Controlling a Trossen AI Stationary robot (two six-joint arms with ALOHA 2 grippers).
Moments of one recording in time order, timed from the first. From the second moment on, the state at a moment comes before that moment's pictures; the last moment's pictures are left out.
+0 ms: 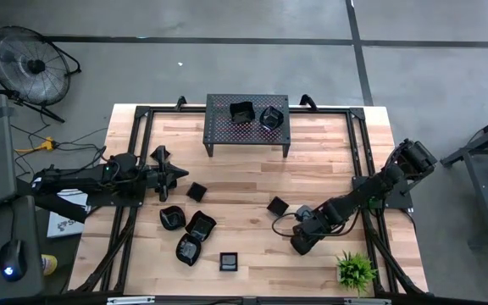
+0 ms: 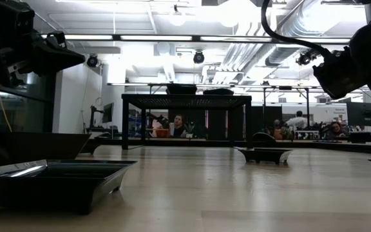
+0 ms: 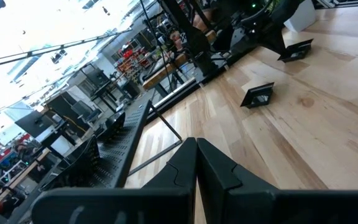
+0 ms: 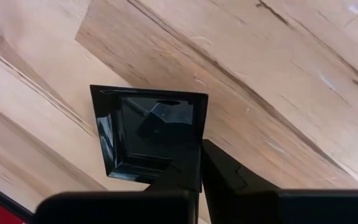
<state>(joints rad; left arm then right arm) 0.06 0.02 0.02 0.00 0.01 0.65 0.54 1.61 0.85 -0.56 -0.13 1.47</state>
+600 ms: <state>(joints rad) 0.06 0.02 0.02 0.00 0.04 0.46 0.54 1.61 0.95 -0.54 0.21 1.55</state>
